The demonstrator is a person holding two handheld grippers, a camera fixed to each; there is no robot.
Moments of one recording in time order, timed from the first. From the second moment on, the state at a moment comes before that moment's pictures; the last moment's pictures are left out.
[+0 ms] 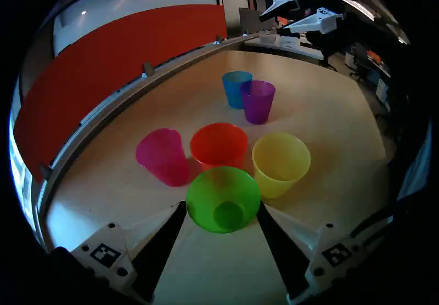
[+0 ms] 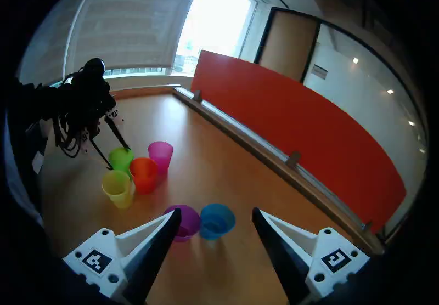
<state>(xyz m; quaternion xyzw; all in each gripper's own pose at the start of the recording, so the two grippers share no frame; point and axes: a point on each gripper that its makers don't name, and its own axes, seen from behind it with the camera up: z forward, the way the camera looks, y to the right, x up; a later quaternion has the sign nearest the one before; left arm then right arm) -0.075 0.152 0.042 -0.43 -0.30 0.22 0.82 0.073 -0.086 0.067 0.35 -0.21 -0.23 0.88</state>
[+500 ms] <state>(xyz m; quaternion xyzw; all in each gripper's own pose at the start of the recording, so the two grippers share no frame) -0.080 0.159 0.048 -0.43 -0.30 0.22 0.82 0.069 -0.084 0.072 0.35 -0.22 -0.23 0.88</state>
